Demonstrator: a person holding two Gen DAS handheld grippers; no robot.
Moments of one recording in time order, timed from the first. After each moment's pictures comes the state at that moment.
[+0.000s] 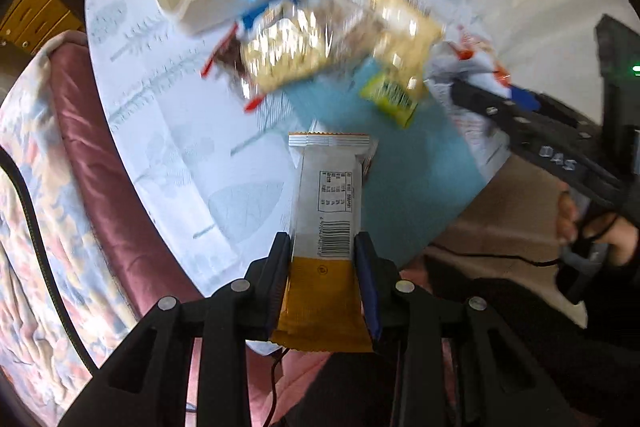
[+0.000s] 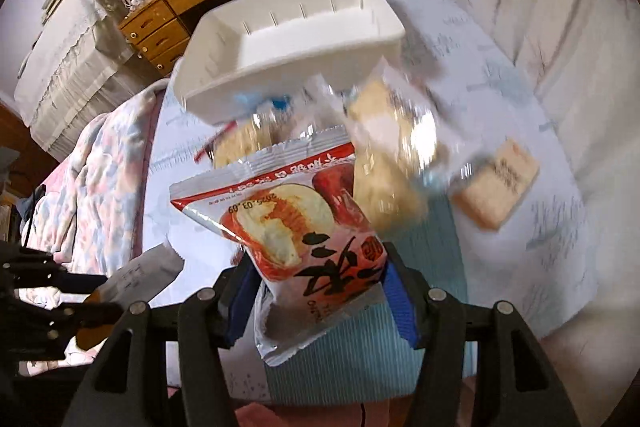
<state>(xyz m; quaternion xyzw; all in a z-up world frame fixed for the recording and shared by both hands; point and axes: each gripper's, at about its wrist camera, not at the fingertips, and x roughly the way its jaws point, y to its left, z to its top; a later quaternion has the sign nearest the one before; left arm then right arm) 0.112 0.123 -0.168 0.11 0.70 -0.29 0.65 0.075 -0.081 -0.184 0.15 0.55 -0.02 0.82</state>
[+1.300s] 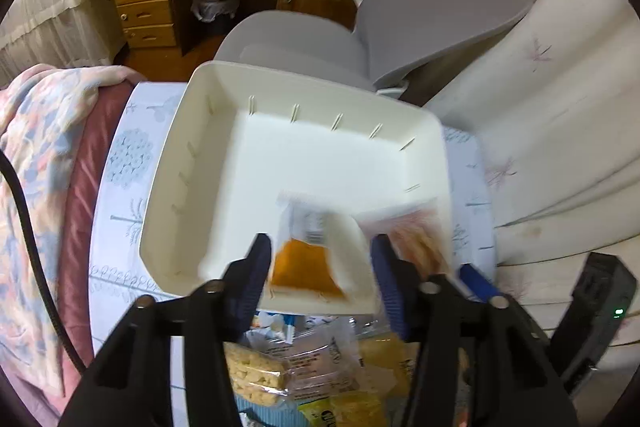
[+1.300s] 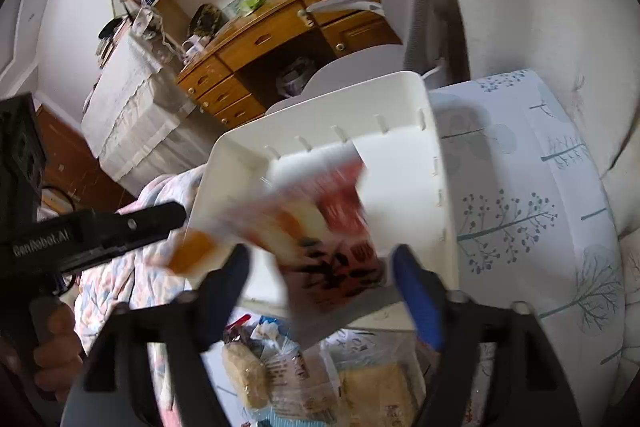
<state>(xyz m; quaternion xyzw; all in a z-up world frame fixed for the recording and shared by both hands) 0.348 0.008 -0.157 -0.10 0.58 -0.09 0.81 0.282 -0.187 -0.202 0.22 0.47 0.11 0.85</state>
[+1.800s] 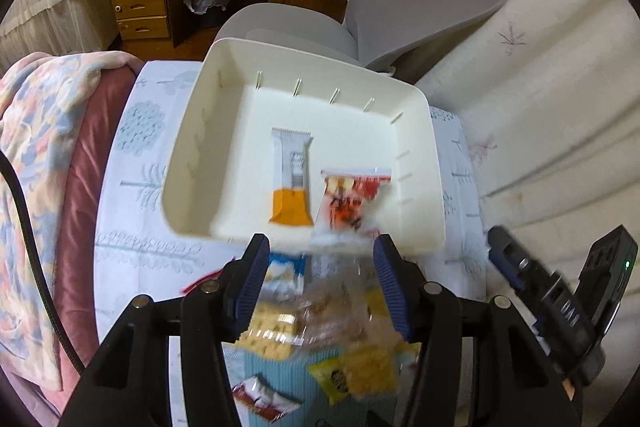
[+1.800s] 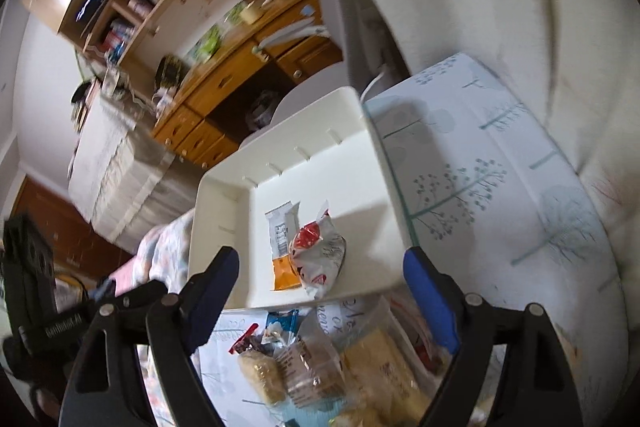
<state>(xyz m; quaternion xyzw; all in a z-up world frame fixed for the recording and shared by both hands) 0.286 0.049 -0.145 -0.11 0.58 -0.13 0.80 0.223 -0.219 -0.175 0.30 0.44 0.02 0.85</state>
